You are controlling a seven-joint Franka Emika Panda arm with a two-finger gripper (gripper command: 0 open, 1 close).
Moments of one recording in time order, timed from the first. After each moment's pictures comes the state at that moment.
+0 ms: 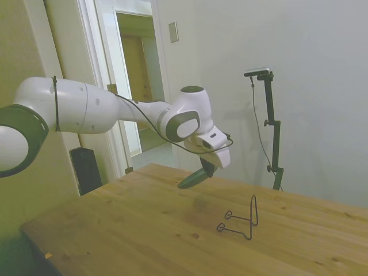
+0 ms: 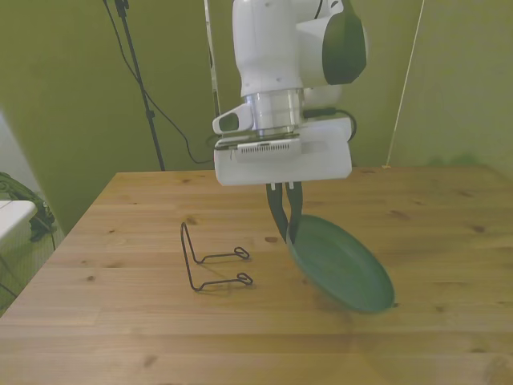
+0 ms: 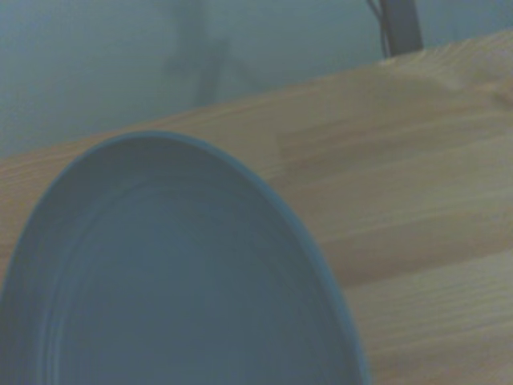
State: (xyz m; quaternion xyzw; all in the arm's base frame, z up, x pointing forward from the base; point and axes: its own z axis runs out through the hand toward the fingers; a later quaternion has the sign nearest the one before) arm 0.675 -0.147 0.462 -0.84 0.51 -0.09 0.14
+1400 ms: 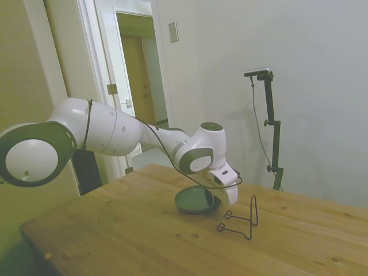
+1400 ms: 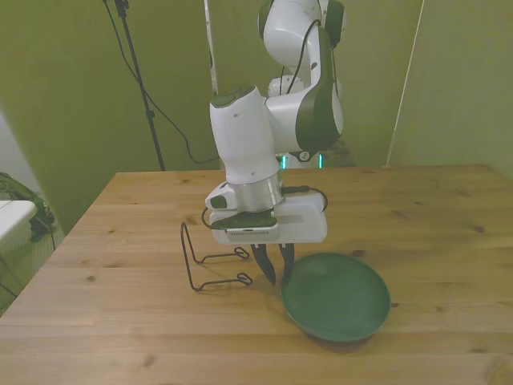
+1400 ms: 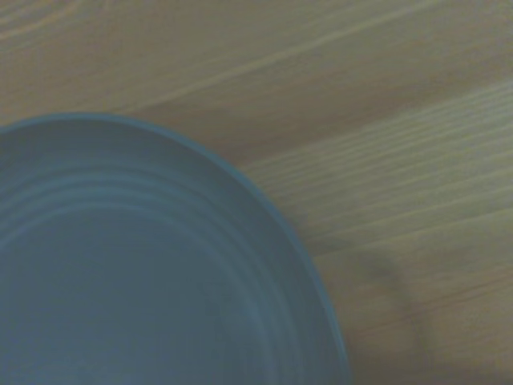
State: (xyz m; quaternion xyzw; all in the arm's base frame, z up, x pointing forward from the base) arm 0.678 -0.170 0.371 -0.85 0.52 -0.05 0.13
